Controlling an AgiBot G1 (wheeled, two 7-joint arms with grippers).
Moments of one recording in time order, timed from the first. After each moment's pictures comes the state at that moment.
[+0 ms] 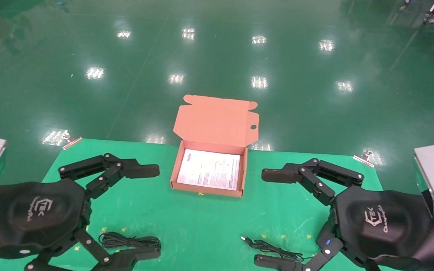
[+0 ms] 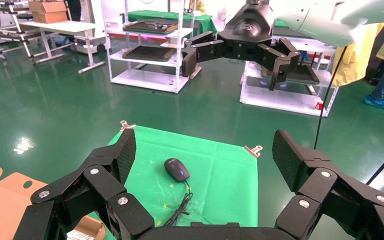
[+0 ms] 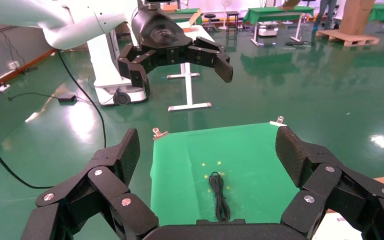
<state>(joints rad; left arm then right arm) -1.07 0.61 0.28 -1.28 0.73 1.50 -0.19 1.07 -0.61 -0.28 1.28 -0.73 -1.50 0.19</state>
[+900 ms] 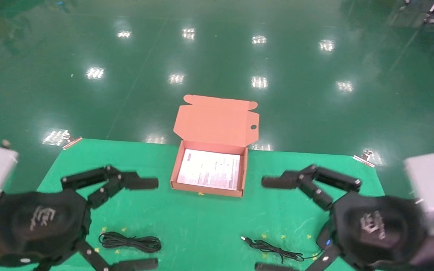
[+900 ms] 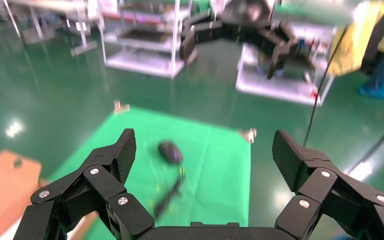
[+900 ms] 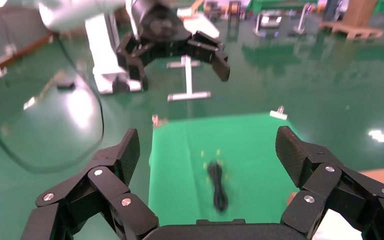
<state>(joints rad) -1.11 0.60 0.33 -1.29 0.83 1.51 -0.22 1.12 -0.60 -0.32 1.31 -0.83 -1.52 0.18</state>
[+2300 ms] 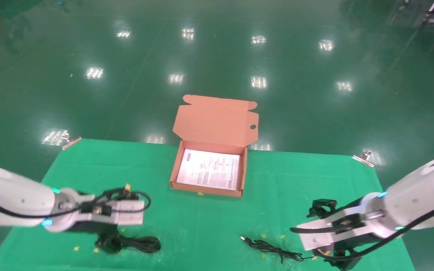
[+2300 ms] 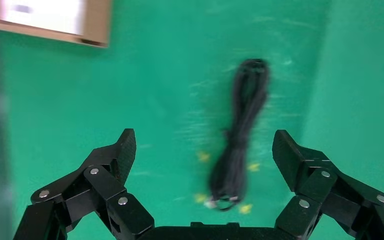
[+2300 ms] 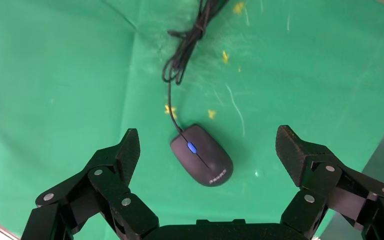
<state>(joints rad) -1.39 0.92 0.80 -1.29 2.06 1.34 -0.41 1.58 -0.86 -1.06 1.34 -1.96 -1.41 0.29</state>
